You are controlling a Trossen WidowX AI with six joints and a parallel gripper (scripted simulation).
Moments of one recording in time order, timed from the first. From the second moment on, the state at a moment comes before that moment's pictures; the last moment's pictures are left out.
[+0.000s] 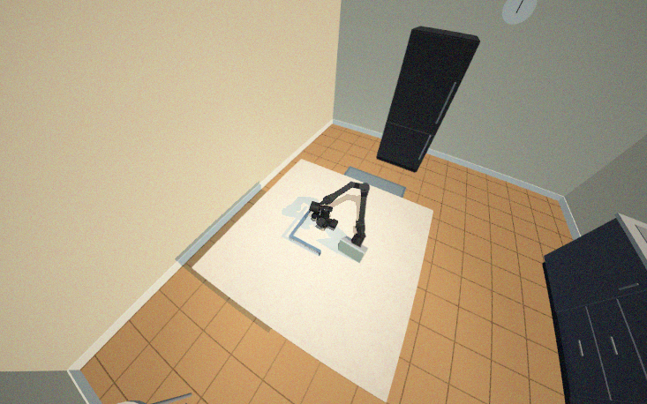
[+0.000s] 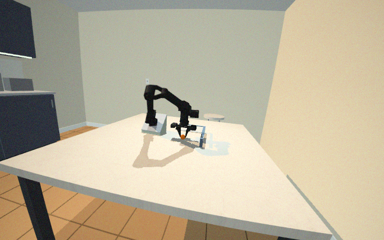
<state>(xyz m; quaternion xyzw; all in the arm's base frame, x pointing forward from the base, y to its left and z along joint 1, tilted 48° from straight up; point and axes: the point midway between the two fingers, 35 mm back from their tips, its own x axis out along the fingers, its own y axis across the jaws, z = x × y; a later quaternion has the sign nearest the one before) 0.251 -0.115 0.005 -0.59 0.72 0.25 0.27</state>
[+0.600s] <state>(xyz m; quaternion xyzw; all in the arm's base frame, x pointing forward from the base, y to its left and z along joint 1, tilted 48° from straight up) 0.260 -0.084 0.033 -0.58 0.73 0.26 0.26</state>
